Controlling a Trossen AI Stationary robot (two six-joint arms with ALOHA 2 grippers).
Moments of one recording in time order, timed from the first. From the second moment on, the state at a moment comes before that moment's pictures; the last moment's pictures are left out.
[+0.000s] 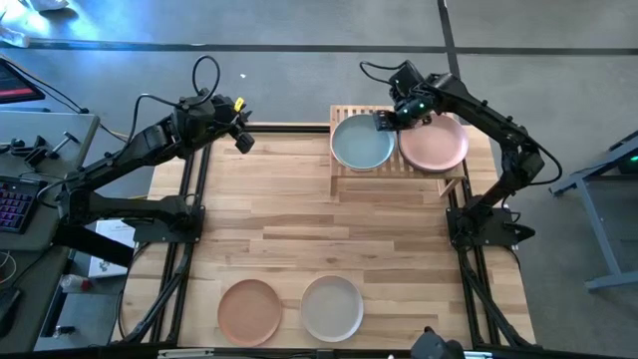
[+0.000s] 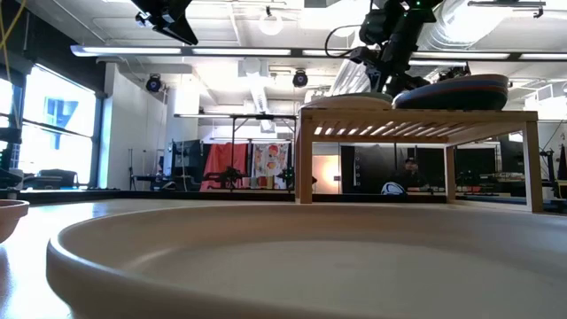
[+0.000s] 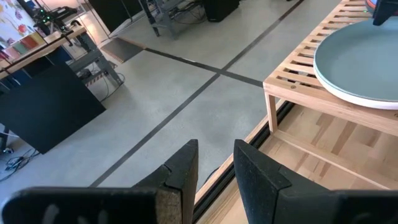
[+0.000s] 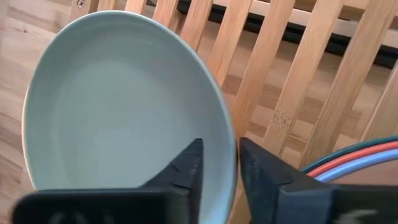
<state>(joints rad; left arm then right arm) 0.50 0.97 1.10 -0.53 -0.43 0.19 -0.79 1.58 1.57 -1.14 -0.16 0.50</state>
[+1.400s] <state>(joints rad) 0.50 0.97 1.10 -0.53 -0.43 0.19 -0.28 1.58 1.75 -1.09 -0.17 0.64</state>
